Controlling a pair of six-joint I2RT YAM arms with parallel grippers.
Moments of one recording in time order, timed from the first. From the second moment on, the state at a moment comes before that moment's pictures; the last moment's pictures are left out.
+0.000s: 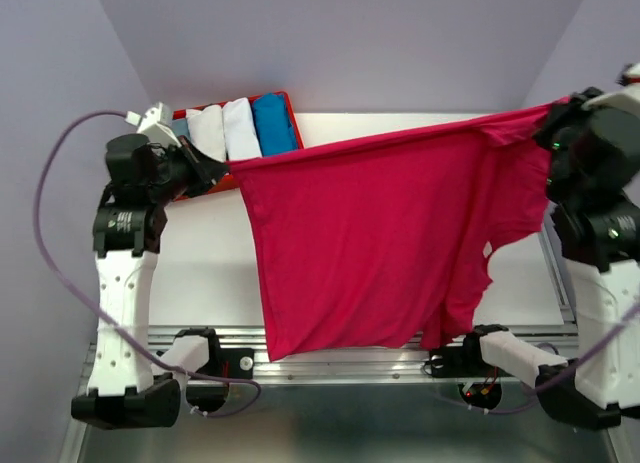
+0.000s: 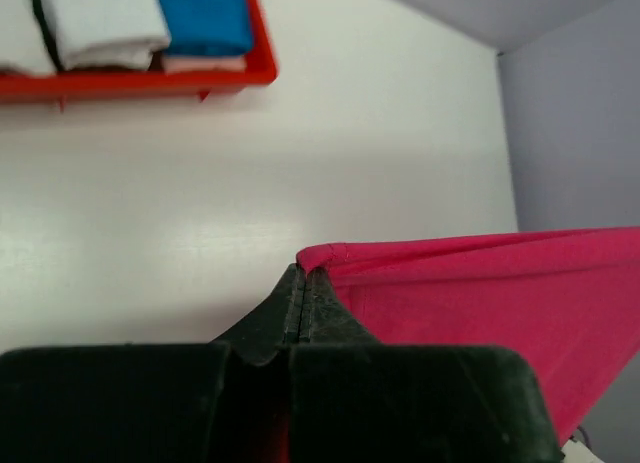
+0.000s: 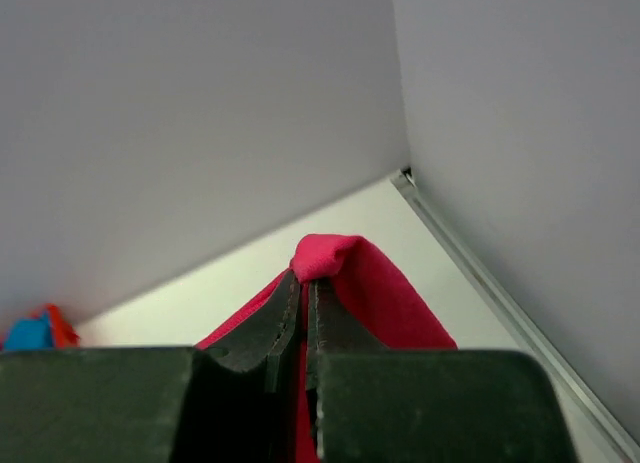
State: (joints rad) left arm 0.02 1.00 1.42 -0.74 0.42 -0.50; right arm 0.16 1.05 1.75 -0.61 0.59 0.26
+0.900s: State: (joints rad) left arm 0.12 1.47 1.09 -0.57 0.21 -0.52; right arm 0.16 2.06 1.75 -0.33 0.36 0.26
